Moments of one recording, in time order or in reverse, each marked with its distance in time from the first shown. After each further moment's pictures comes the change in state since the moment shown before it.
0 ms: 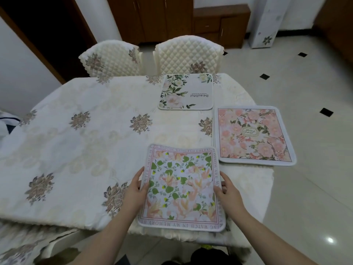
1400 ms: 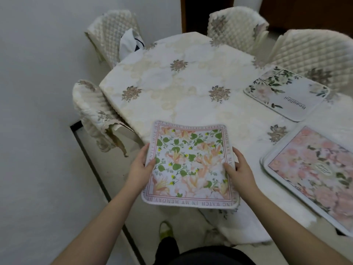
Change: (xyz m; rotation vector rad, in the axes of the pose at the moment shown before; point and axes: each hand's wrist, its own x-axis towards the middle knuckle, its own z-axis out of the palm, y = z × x) left_hand -0.199 0.000 0.026 -0.342 0.626 -0.246; right_hand 0.005 -0.071 -0.008 -0.147 -0.587 -0.262
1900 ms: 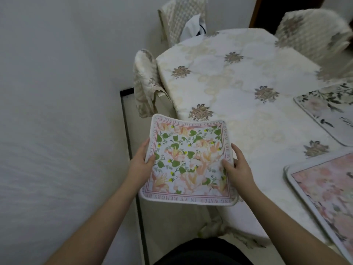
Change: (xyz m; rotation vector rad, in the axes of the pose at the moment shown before) left_hand -0.144 -0.048 -0.020 -0.054 0.336 -0.091; right_hand -0.043 -0.002 0.027 -0.133 -0.334 -0.164
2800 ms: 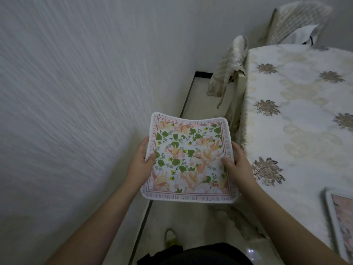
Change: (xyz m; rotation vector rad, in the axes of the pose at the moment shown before) left_hand -0.284 -0.090 -0.023 -0.247 0.559 -0.214; right_hand -0.132 0.005 0.049 -0.189 -0.509 -0.263
